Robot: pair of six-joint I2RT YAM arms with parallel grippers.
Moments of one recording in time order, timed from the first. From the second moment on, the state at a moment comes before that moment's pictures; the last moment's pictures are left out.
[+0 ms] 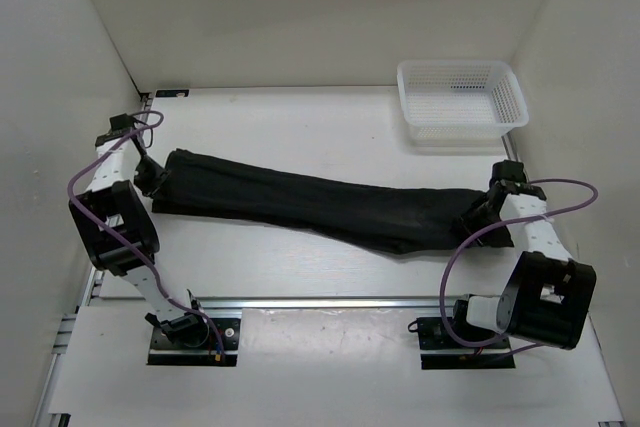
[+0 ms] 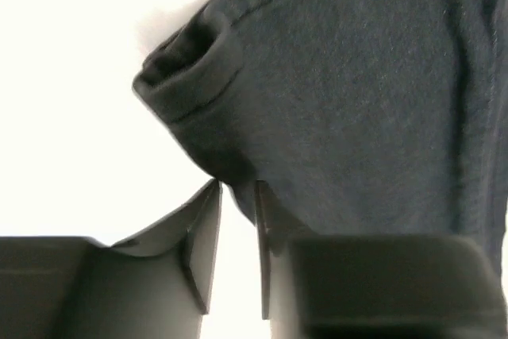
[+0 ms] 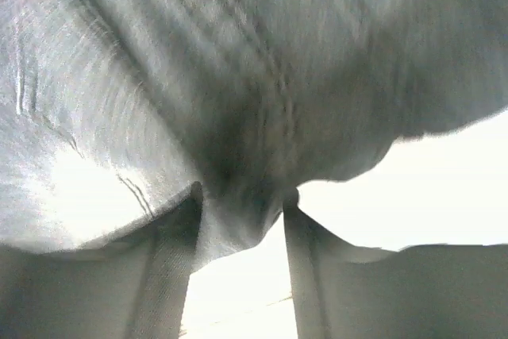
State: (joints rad) left arm 0.36 1.76 1.35 -0.89 -0.06 -0.55; right arm -0.21 1.28 0.80 -0.84 -0.08 0.73
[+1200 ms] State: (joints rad) left arm 0.44 1.97 1.37 -0.81 -0.04 -0.56; right arm -0.21 1.09 1.01 -0.98 -0.07 0.67
